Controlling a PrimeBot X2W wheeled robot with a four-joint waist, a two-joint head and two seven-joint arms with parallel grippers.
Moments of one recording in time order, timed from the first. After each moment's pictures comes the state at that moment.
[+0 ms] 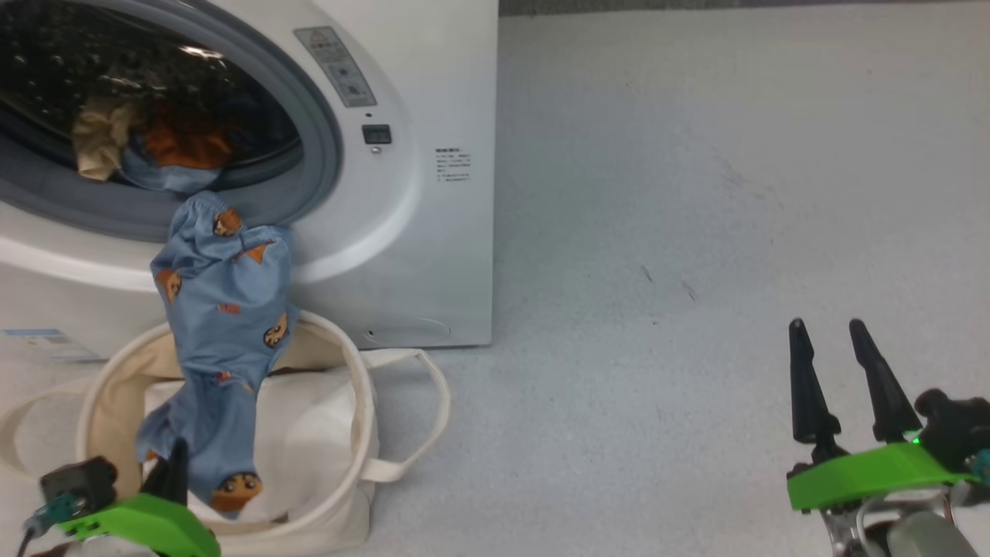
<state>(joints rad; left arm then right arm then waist) -0.30 0.27 -0.07 0.78 -0.51 -0.12 -0.17 -0.07 -0.23 0.13 0.08 0.43 0.13 -0.25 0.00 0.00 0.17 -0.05</state>
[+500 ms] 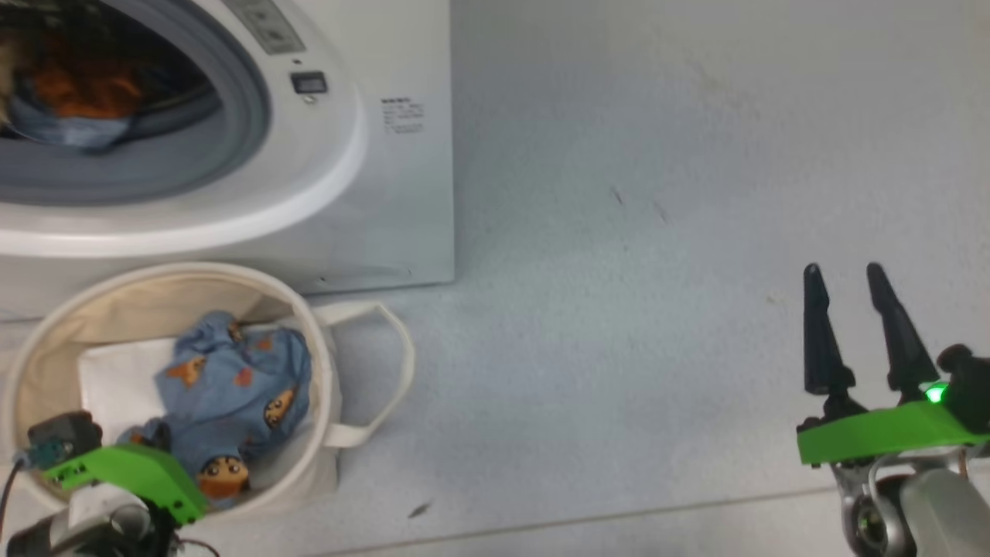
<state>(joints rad) -0.59 0.25 -0.10 1.24 -0.56 -0.12 -0.12 -0.14 -0.24 0.12 0.04 0.43 0.13 -0.25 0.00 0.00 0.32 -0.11</state>
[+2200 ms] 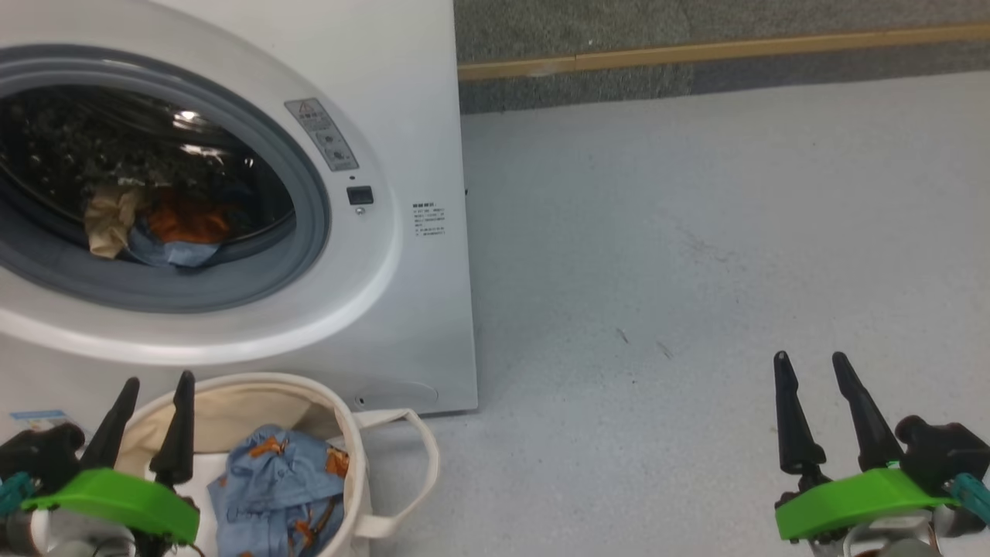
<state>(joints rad) -0.31 0.40 -0.20 0.58 -0.64 -0.13 -0.25 -0.04 -0.22 0.14 0.11 0.43 0.13 -0.25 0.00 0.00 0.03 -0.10</state>
